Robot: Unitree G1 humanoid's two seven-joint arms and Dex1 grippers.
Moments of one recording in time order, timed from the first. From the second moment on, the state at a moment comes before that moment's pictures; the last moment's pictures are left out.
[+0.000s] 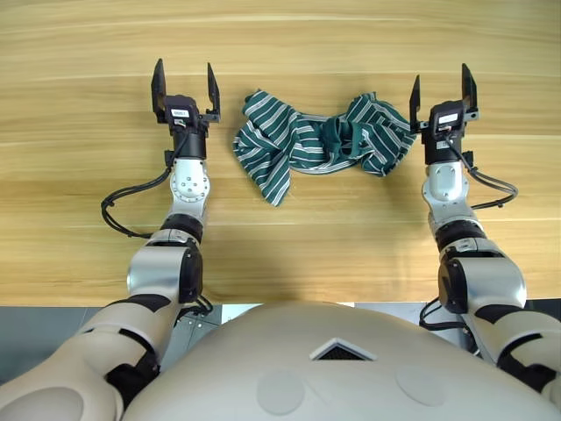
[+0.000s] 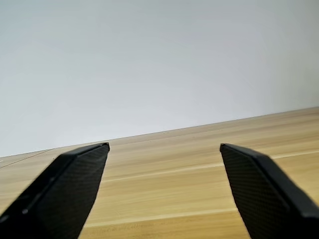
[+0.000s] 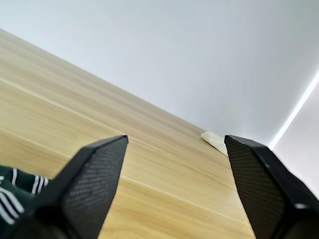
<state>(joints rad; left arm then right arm) -0.45 0.15 0.06 1.20 0.15 -1.06 0.19 -0.39 -0.33 -0.01 1.11 -0.24 -0.95 -0.21</state>
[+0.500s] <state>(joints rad) -0.44 0.14 0.07 1.18 0.09 -1.09 0.07 -0.14 -0.54 0.05 0.65 -0.21 -0.94 0.12</state>
